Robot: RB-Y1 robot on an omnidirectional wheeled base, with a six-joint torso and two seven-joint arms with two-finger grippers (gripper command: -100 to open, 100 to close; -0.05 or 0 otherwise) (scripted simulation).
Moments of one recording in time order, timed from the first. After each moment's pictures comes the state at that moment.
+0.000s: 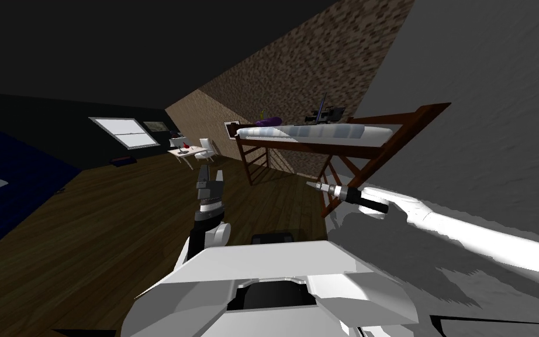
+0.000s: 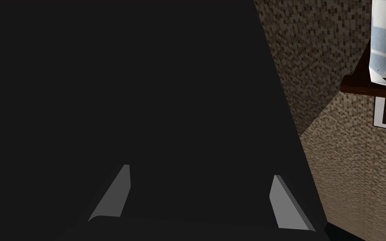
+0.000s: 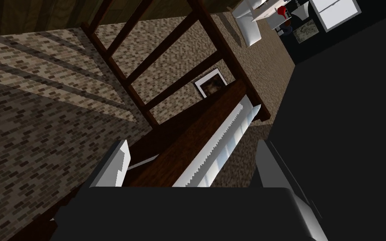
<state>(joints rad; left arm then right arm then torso) 0.49 -0.02 -0.07 -2.33 -0.07 -0.49 -0.08 0.15 -1.38 0.33 -1.72 0.12 -0.49 -0.27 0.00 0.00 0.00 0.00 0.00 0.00</state>
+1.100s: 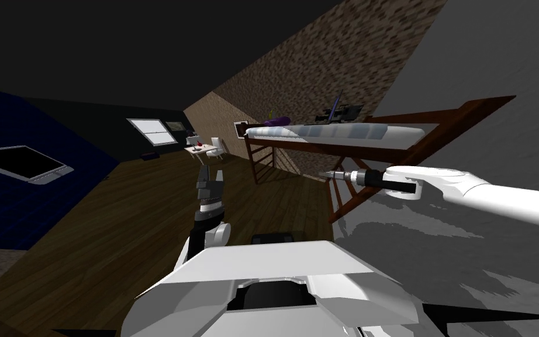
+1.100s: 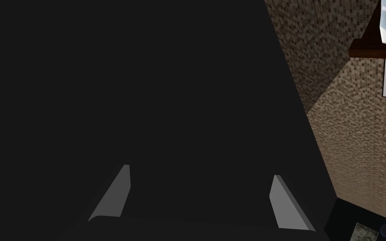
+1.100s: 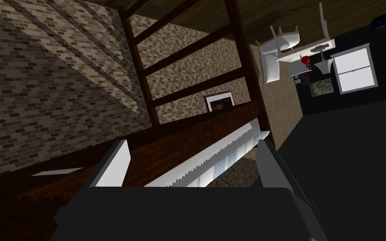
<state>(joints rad) 0.49 -0.02 -0.07 -2.33 -0.07 -0.49 -0.08 0.03 -1.69 0.37 -1.57 0.11 -0.51 -0.31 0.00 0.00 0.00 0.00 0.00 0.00</state>
